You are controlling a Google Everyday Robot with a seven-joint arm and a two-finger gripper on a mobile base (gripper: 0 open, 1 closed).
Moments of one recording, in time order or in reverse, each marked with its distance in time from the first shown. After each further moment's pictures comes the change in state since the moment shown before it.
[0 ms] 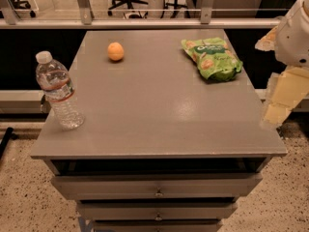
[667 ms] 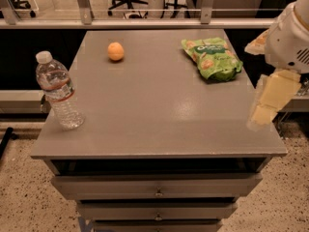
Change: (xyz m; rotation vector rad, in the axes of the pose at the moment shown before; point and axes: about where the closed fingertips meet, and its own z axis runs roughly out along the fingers) arm -0.016 0.003 0.011 -0.026 -0.070 0.003
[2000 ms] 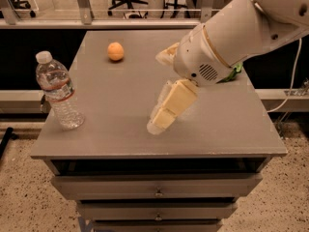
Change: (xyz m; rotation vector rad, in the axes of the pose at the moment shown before) arm -0.171 0.042 0.055 -0.169 -0.493 -0.061
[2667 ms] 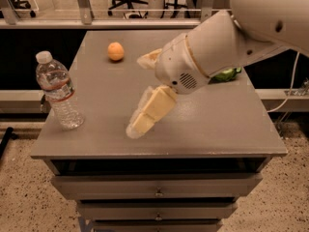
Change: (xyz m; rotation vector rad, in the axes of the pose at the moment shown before) arm -0.022 0.007 0.031 -0.031 -0.109 -0.023
